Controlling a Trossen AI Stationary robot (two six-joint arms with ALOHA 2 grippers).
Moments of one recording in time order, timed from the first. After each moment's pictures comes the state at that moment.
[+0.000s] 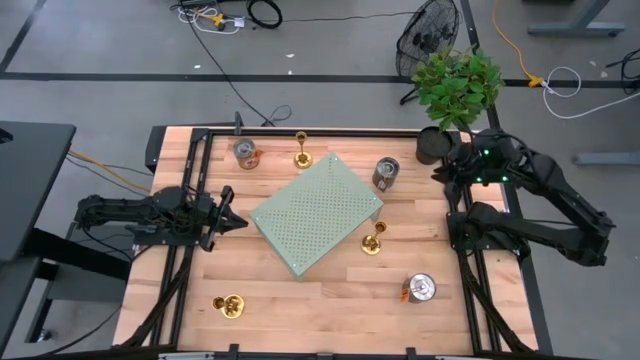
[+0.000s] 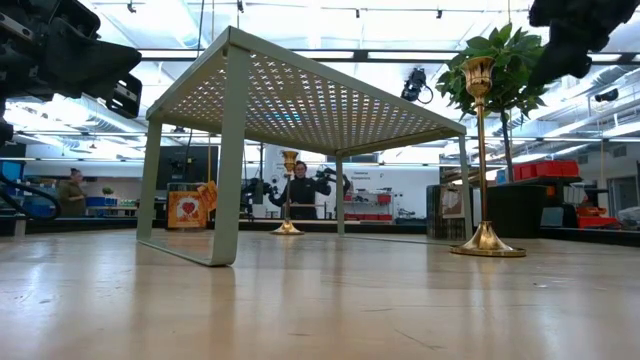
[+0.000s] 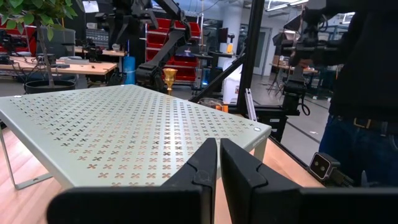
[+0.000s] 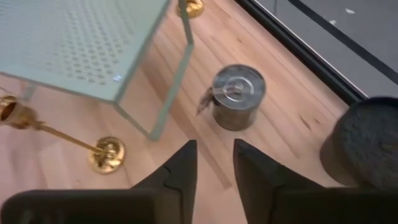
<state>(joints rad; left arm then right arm) -0.04 0.00 0.01 0.08 0.15 -0.12 -0.65 0.62 0.93 -1.12 -0.15 -0.01</state>
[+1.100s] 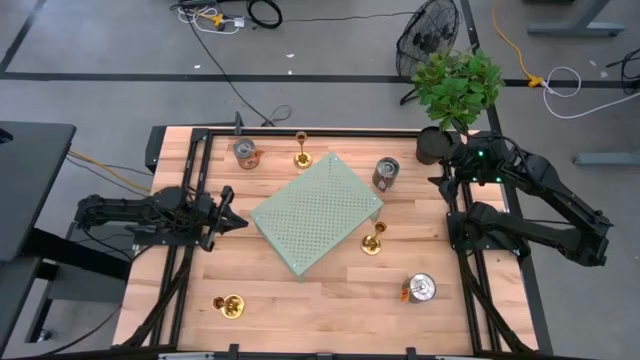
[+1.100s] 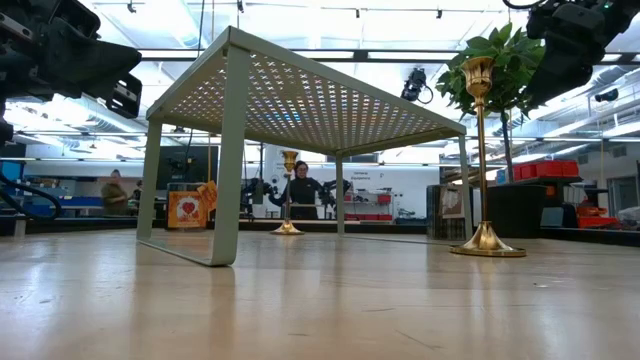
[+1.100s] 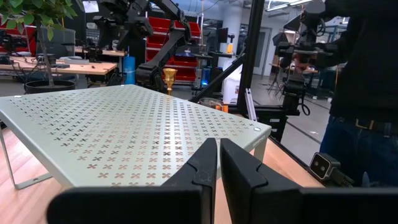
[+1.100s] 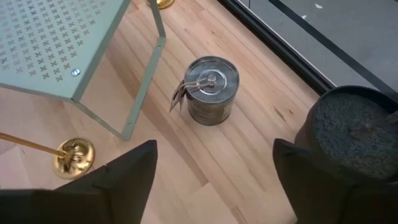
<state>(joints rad) -0.04 0.00 0.01 0.08 0.15 -0.12 -0.65 0.62 0.89 -1.09 -0.06 -0.01</state>
